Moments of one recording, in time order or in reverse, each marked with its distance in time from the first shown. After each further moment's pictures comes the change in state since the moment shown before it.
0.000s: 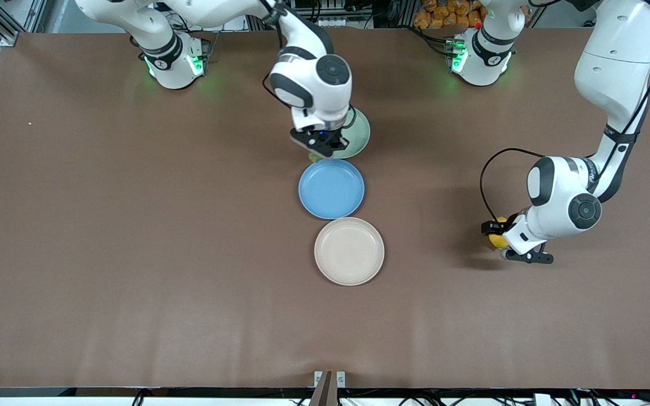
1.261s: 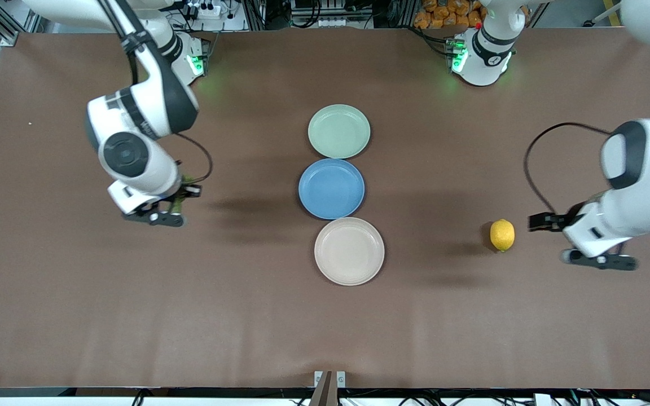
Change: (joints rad) left arm -0.003 -0.198 -0.020 0.424 0.078 -0.597 0.002; right arm -0.438 -0.218 -0.233 -0.049 0.079 -0.260 -1.130
